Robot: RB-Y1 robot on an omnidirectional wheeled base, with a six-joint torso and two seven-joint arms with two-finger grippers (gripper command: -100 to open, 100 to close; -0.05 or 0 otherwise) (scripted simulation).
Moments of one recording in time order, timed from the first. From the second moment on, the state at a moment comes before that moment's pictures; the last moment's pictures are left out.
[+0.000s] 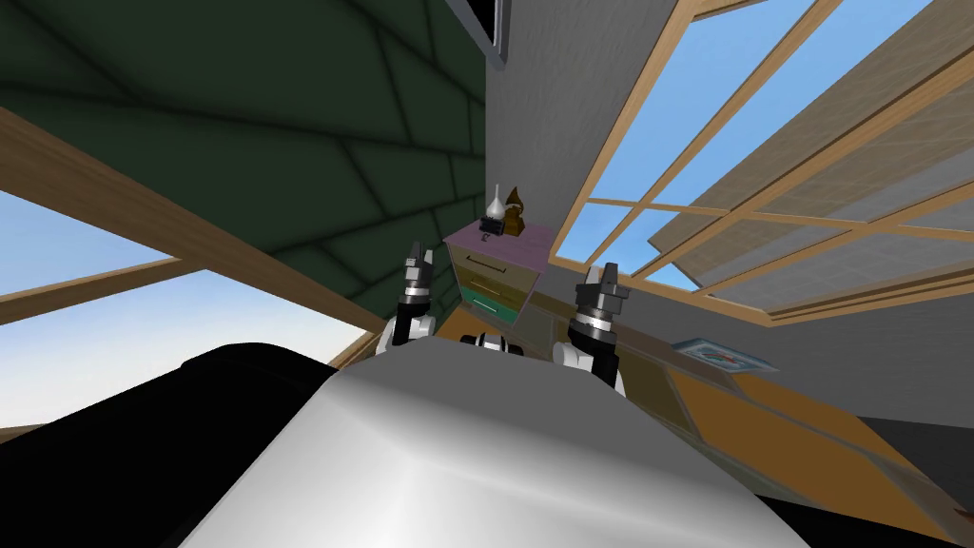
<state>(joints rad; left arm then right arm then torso) 0.48 0.01 0.05 -2.27 -0.11 -0.41 0.09 0.51 0.05 0.05 -2.30 0.03 -0.42 -0.03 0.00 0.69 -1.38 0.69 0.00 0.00</state>
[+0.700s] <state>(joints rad) 0.45 0.12 0.03 -2.16 -0.13 -0.42 0.07 0.51 0.05 0.05 -2.30 0.03 -0.42 -0.03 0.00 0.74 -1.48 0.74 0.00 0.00</state>
